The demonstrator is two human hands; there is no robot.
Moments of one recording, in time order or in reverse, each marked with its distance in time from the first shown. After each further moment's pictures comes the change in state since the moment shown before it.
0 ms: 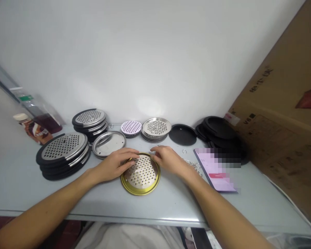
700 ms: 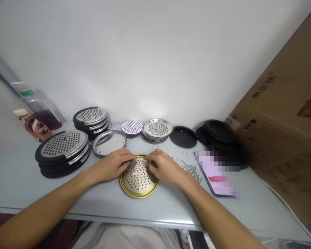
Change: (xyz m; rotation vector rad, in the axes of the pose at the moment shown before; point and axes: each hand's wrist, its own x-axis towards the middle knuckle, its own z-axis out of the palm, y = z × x) left_hand -0.004 -0.006 -0.004 0.158 -0.105 0.029; right_hand -0.007 -0.024 0.007 -0.029 -0.016 -0.221
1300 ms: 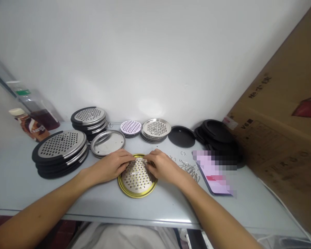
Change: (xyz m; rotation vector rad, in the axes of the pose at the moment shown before) left_hand -0.001 0.003 0.000 0.052 -0.035 -0.013; right_hand -0.002 0.001 0.000 -0.042 -0.011 0.010
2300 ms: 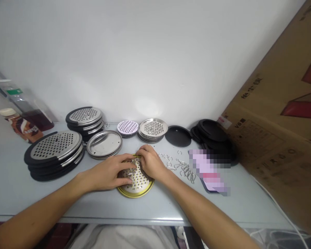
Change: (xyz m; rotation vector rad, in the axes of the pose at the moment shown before) left_hand -0.004 0.020 -0.004 -0.066 -0.063 0.020; right_hand 0.023 0.003 0.039 0.116 0.237 0.063
